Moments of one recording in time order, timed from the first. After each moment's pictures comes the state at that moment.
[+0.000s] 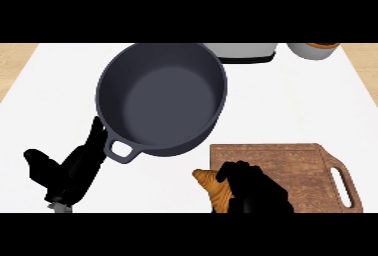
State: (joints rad) left arm 0.06 0.18 -0.12 -1.71 0.26 -0.07 0.29; right arm -0.18 -0.06 0.88 -2.10 1.49 0.18 1.16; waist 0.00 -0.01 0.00
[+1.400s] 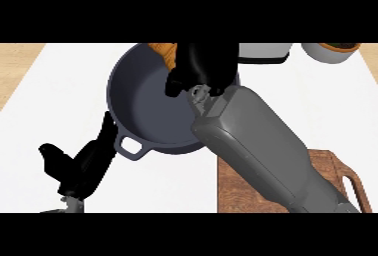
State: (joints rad) left arm 0.02 0.14 -0.15 -1.70 0.22 -0.07 0.30; right arm -1.08 -0.01 0.36 -1.33 0.93 0.03 1.07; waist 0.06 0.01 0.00
